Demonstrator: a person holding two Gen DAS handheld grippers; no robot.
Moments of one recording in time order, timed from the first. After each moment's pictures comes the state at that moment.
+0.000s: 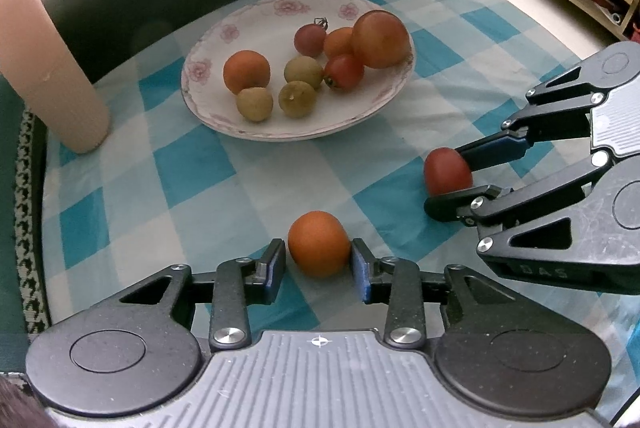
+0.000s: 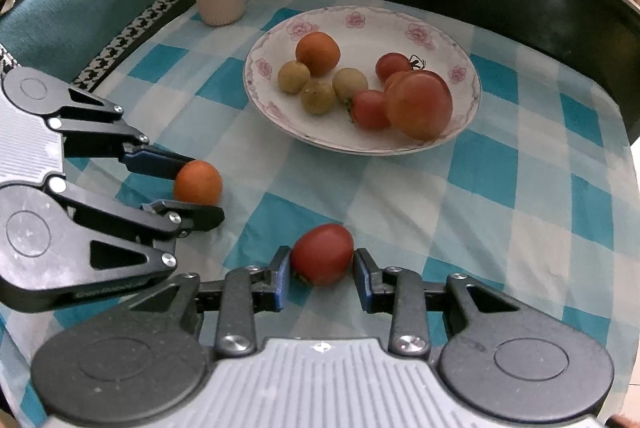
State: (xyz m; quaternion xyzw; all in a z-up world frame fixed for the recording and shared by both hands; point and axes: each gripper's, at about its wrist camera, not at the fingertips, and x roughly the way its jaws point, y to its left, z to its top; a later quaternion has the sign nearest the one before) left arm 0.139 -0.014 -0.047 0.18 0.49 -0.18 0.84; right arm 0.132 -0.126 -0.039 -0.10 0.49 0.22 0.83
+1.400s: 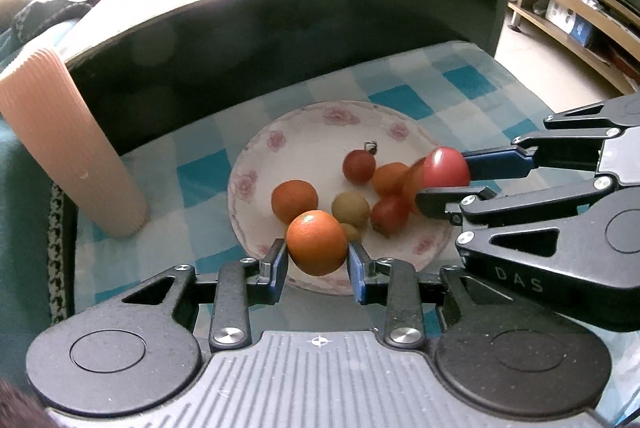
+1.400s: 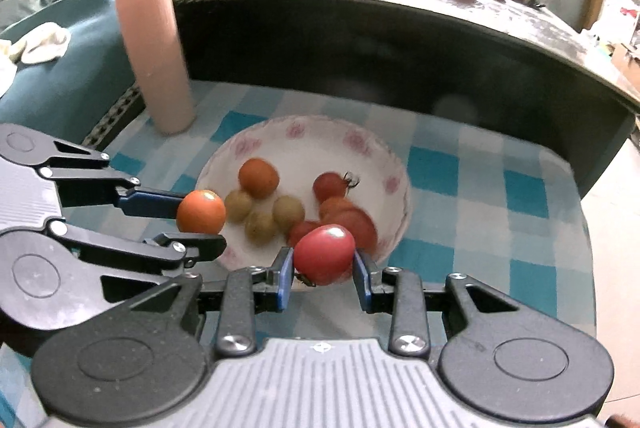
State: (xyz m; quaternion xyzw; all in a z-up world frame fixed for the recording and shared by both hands) left arm 0.197 -0.022 0.001 0.13 0.44 -0.14 0.88; right arm 0.180 -0.134 0.014 -0.07 0.42 0.17 0.89
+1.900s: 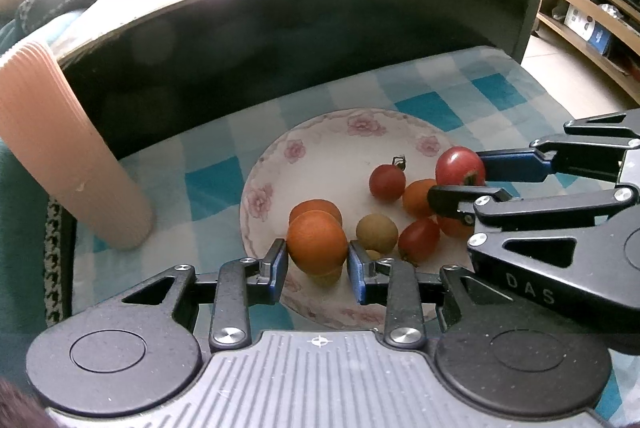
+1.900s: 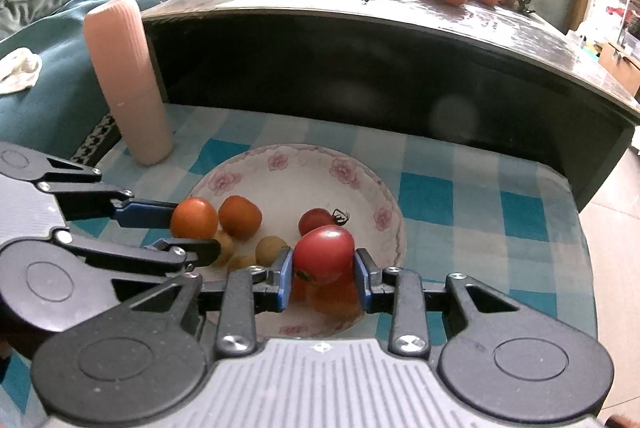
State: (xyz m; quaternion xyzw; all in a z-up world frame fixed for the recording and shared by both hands) left arm 0.222 -0.021 -0.007 0.12 0.44 -0.12 0.88; right arm 0.204 -0.128 0.012 -0.05 0.41 0.15 0.90
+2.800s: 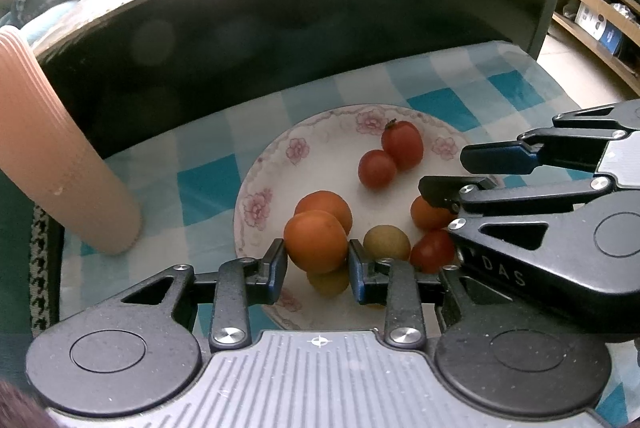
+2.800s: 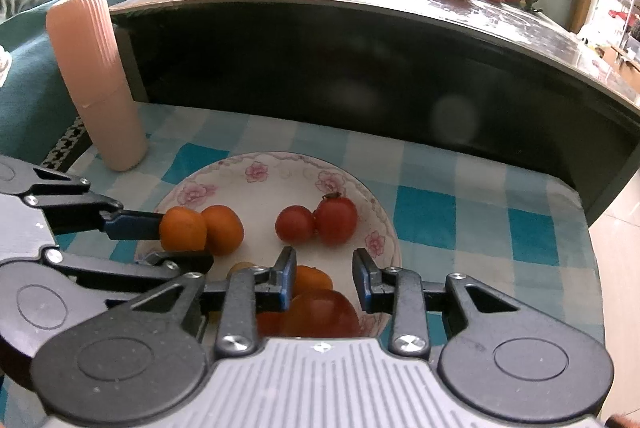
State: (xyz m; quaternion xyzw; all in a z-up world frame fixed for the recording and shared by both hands) left arm 0.240 -0.024 -0.019 0.12 0.45 -0.11 0.88; right arm 0.236 -0.123 -0.005 -0.07 0.42 0.15 0.90
